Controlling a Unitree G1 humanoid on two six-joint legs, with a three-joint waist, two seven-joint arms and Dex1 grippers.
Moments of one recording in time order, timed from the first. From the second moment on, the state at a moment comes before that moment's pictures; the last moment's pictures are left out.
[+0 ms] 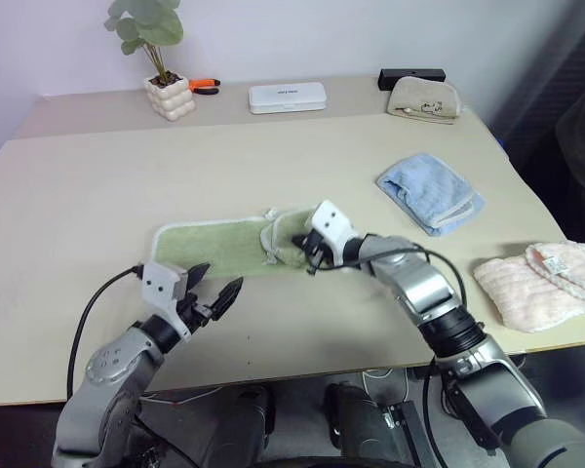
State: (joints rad) left arm 0.24 0.33 0.16 -0.50 -0.50 0.44 -0.42; right arm -0.59 -0.33 0.38 0.13 0.10 0.47 0.63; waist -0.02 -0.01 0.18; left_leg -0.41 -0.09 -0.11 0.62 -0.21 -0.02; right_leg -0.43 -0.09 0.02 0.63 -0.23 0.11
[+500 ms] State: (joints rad) left arm 0.24 0.16 0.43 -0.57 -1.05 0.71 0.07; right arm -0.68 -0.35 0.29 -0.02 0.13 0.29 0.82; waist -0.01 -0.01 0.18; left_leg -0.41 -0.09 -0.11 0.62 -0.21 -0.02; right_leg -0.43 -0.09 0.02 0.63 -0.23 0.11
